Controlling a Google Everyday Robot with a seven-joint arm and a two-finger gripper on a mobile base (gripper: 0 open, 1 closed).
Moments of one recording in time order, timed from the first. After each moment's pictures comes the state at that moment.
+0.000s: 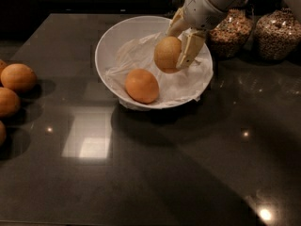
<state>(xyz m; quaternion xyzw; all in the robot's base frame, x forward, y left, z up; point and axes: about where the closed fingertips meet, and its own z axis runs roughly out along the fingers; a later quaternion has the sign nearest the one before) 0.630 -0.082 0.953 -0.75 0.59 0.03 0.31</state>
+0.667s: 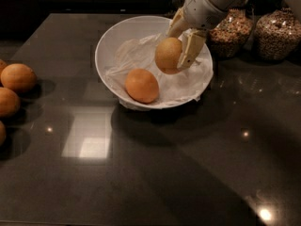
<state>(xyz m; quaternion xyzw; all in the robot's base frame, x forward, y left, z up) 0.630 -0.082 0.953 -0.75 0.59 0.03 0.31</state>
